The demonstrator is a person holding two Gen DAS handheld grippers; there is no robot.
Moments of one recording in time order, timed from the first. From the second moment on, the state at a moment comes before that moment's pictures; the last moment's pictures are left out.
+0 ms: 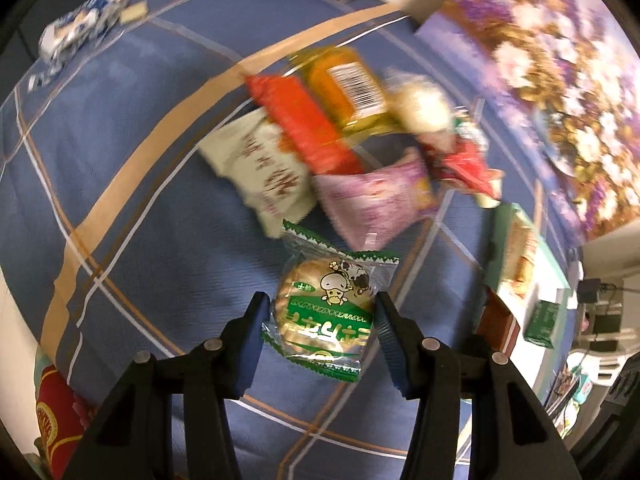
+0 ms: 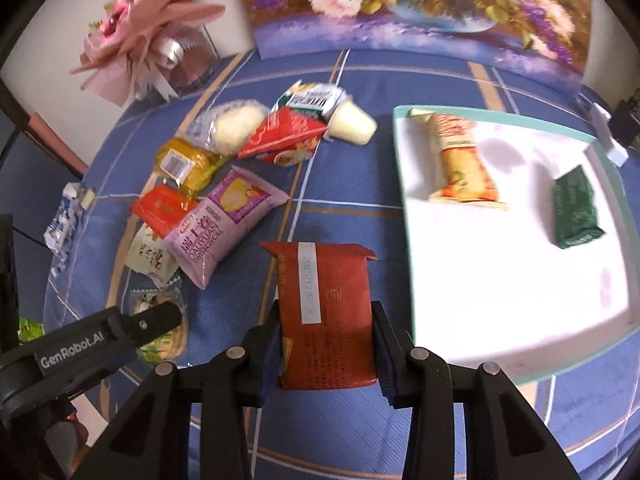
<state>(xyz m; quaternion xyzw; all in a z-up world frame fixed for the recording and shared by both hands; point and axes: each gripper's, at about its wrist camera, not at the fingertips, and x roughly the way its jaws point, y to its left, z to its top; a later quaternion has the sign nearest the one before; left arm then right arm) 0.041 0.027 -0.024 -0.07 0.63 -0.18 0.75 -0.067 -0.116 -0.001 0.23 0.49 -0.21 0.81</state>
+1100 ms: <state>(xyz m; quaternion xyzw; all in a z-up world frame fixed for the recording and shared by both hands) -0.062 -0.169 -0.018 0.08 0.55 -0.39 0.74 -0.207 -0.294 -0.020 0.38 0.39 -0.43 0.71</state>
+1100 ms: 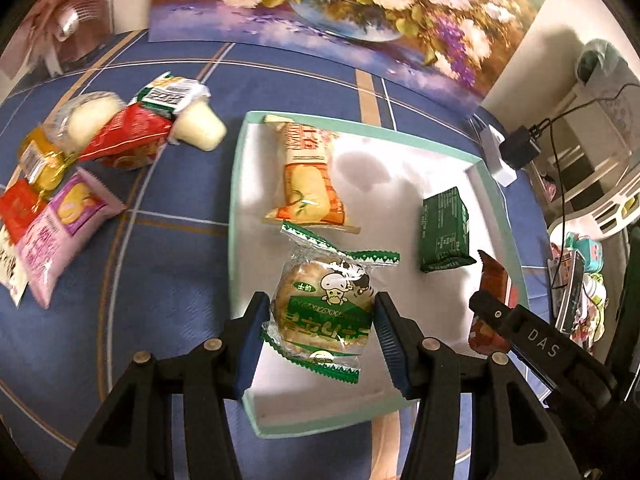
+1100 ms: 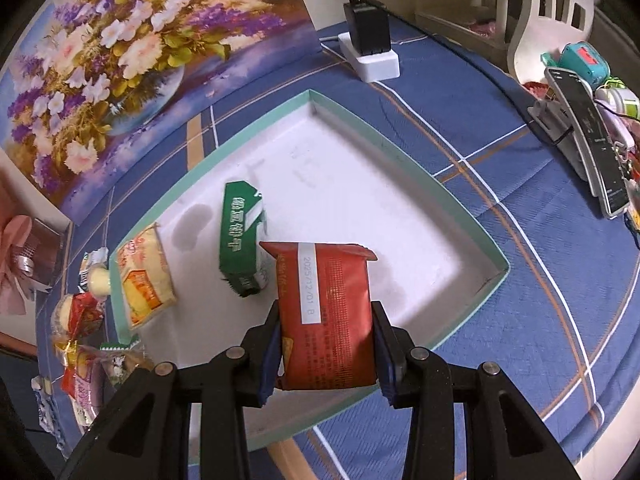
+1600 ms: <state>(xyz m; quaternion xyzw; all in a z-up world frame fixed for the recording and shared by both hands) -0.058 -0.184 -0.026 0.09 0.55 -0.39 0.73 -0.195 -0.305 -0.031 0.37 0.41 -0.43 0.72</state>
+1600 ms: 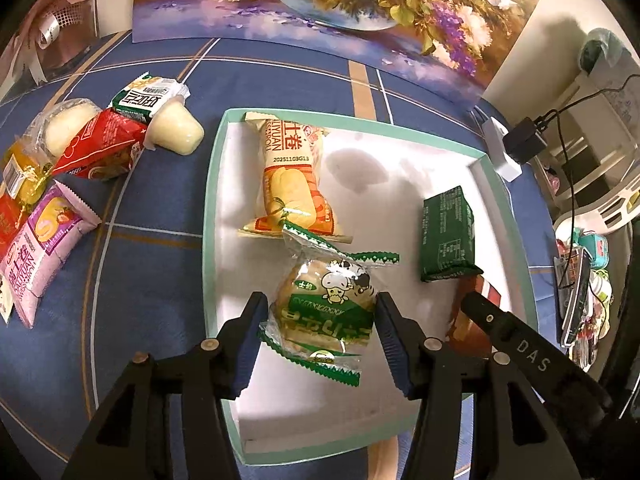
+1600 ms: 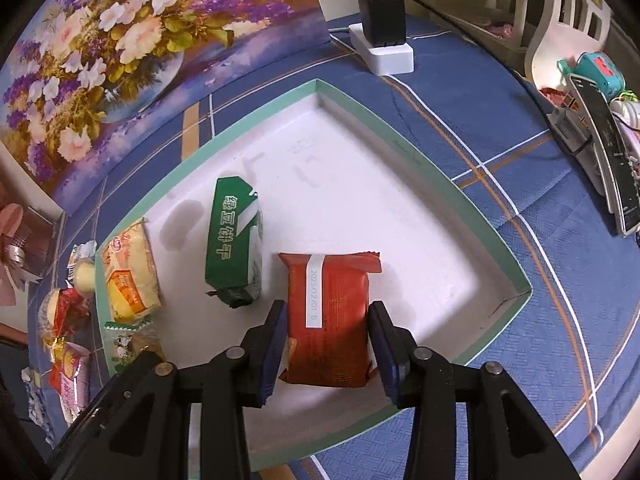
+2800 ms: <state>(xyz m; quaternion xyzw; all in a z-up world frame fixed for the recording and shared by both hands) 0.006 -0.124 0.009 0.15 0.51 -0.23 0.81 -0.183 -0.271 -0.008 0.33 0.41 -0.39 0.76</state>
